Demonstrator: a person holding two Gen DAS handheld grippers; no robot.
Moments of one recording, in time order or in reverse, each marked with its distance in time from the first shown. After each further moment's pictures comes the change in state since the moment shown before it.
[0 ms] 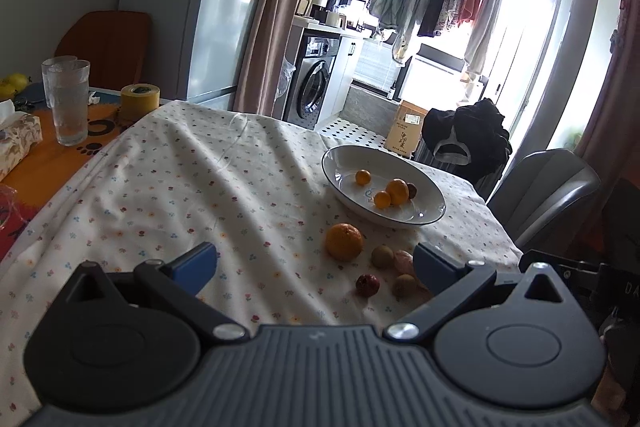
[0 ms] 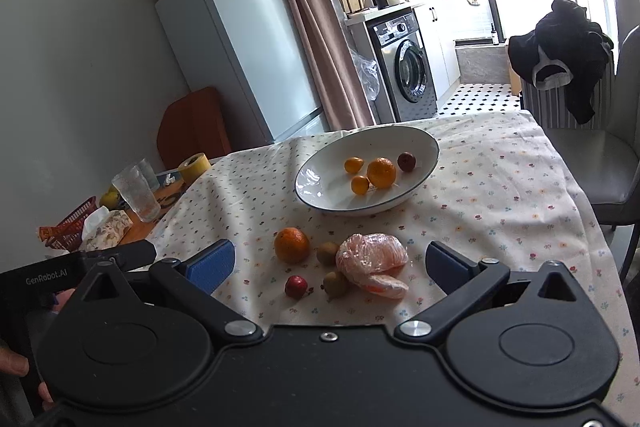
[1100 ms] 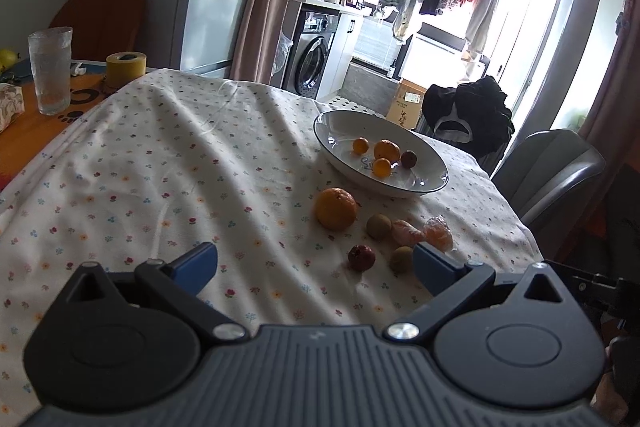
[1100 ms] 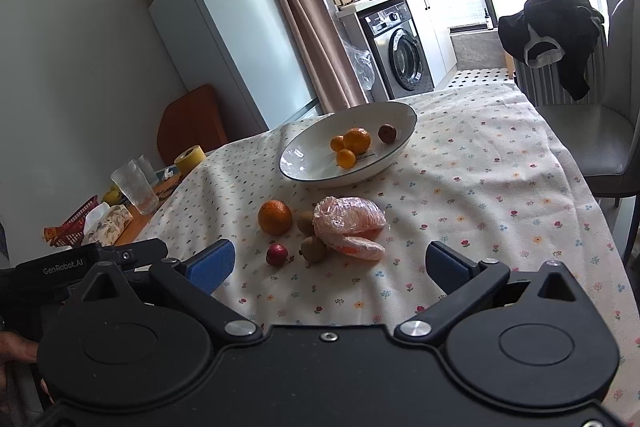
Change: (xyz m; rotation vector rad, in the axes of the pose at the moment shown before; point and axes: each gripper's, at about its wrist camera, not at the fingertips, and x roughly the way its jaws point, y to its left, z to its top) left arm 0.039 -0.012 -0.024 -0.002 0.067 0.003; right arm -0.005 -0.030 -0.028 0.053 0.015 0.014
